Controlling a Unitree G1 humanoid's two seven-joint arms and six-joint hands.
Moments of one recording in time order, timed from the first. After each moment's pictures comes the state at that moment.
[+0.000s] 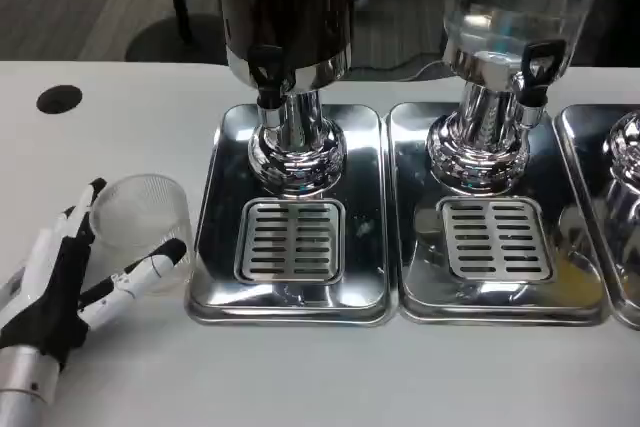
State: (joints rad) left arm -0.08 0.45 -0.02 0.57 0.40 -0.29 0.19; right arm 0.51 -0.29 -0.24 -0.07 -0.49 -0.52 -0.40
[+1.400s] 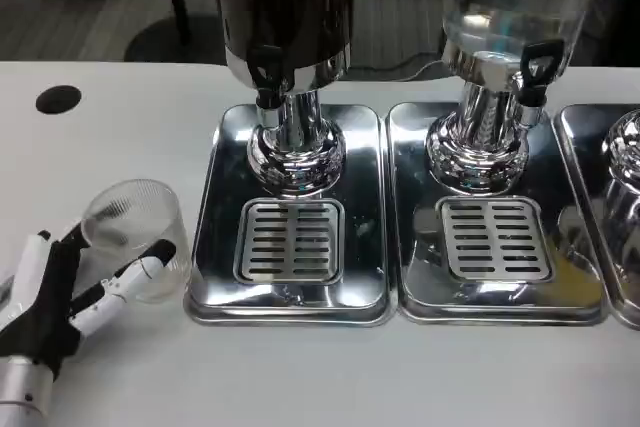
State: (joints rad) left arm -0.05 0.45 -0.01 0.55 0.40 -0.30 0.24; right arm 0.51 -0.28 -0.26 -0.05 -0.49 -0.56 -0.40
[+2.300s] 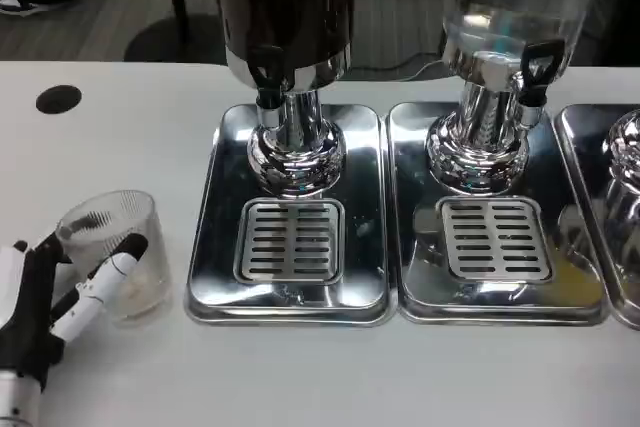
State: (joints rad) left arm -0.01 0.42 0.04 0.54 0.36 -0.32 0.27; right arm 0.51 -0.28 -0.26 -0.05 -0.49 -0.56 -0.40
